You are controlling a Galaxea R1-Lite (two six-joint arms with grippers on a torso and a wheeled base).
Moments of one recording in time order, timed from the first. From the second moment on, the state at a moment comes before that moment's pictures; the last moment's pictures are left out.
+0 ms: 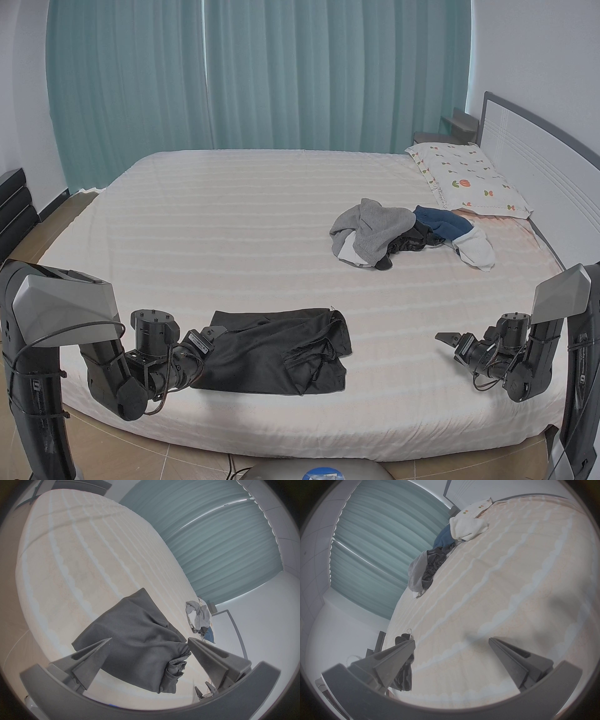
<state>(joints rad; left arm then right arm) -0.29 2.26 -0.47 -1.24 -0.02 -1.08 0.00 2.47 -0.48 -1.48 0.30 0.76</state>
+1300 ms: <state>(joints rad) -0.28 2.30 -0.49 -1.25 -0.02 -1.05 0.48 2.33 -0.70 -1.02 -0.20 0.59</state>
